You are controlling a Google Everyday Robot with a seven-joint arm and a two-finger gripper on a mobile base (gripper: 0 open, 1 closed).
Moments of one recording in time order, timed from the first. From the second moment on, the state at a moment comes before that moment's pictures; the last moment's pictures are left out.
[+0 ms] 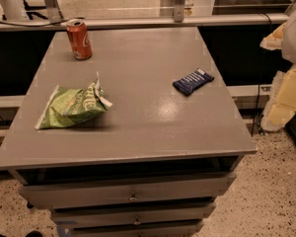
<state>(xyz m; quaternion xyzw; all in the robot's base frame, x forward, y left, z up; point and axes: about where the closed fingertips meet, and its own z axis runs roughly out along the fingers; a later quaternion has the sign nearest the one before) 0.438 -0.216 0.977 -0.60 0.78 -0.04 0.16</state>
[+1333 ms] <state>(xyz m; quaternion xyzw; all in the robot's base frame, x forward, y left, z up) 0.590 -0.181 0.984 -0.59 0.72 0.07 0.36</state>
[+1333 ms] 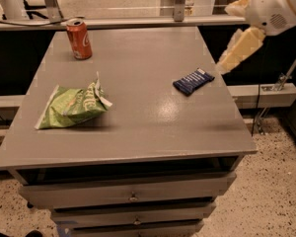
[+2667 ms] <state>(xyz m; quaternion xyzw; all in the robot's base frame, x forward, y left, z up) 0.678 -0.087 0.961 -0.51 0.70 0.15 0.47</state>
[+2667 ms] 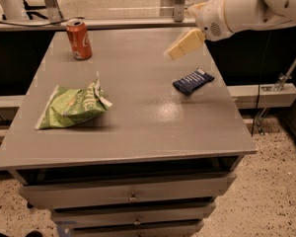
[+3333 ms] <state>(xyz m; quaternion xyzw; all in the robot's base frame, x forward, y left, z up) 0.730 -0.043 0.947 -0.49 0.67 0.18 0.54</state>
